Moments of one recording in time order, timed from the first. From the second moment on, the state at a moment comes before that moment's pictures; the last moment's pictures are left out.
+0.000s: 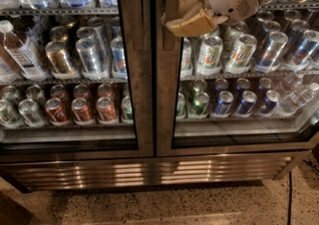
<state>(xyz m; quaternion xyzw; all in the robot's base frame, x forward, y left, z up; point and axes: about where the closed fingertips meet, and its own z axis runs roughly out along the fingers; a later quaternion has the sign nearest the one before) 0.525 -0.034 1.009 -0.69 0.55 0.25 0.39</state>
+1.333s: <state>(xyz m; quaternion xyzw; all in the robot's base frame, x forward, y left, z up) 0.525 -0.035 1.010 -0.70 0.54 0.26 0.39</state>
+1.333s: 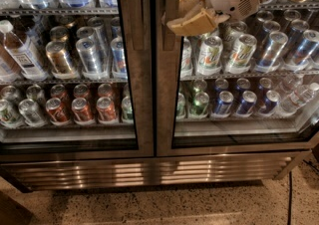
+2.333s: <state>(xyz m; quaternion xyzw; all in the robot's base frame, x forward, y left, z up) 0.523 -0.037 1.013 -0.71 0.54 0.25 0.39</state>
